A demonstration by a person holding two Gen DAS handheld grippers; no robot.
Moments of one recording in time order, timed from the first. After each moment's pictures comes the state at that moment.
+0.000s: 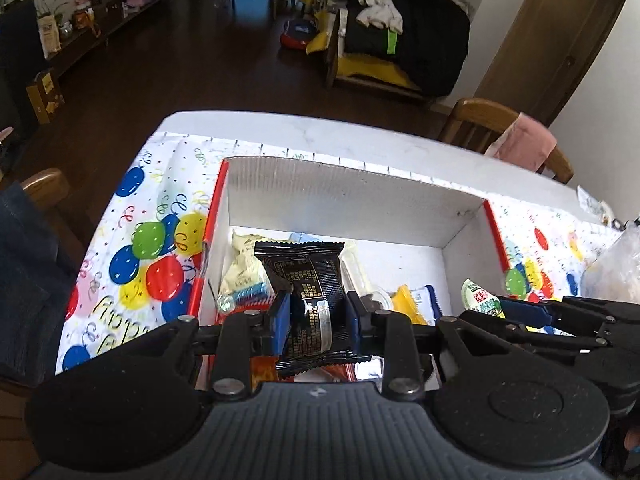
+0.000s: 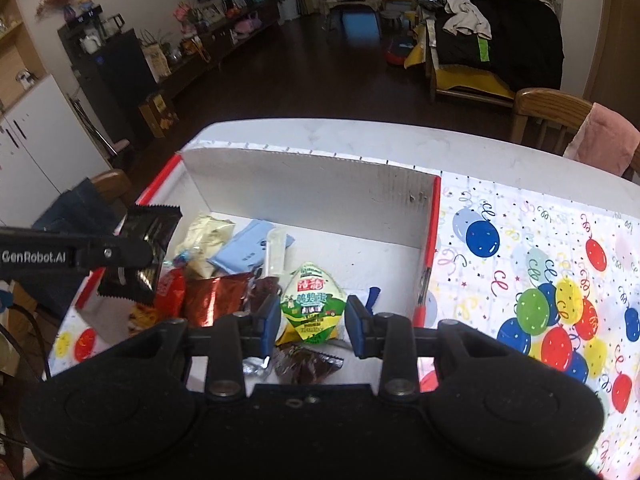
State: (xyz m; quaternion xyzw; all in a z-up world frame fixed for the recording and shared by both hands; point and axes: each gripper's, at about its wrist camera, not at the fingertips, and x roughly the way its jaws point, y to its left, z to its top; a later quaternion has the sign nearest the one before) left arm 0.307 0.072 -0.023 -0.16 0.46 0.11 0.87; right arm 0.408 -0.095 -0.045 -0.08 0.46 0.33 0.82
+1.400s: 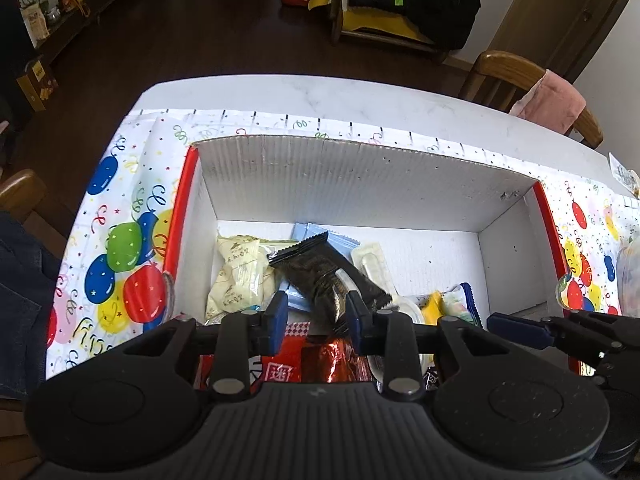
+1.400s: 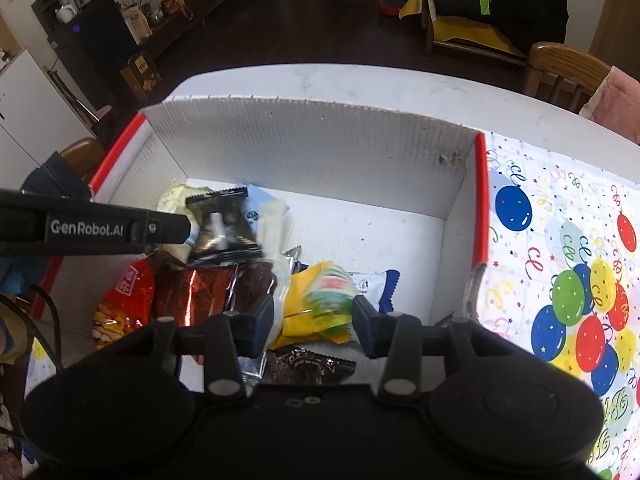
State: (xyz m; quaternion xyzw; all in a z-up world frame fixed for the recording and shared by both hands) left arm 0.364 0.080 -0.062 -0.14 0.52 0.11 0.83; right arm 0.431 -0.062 -0.080 -0.09 0.52 0.31 0.79
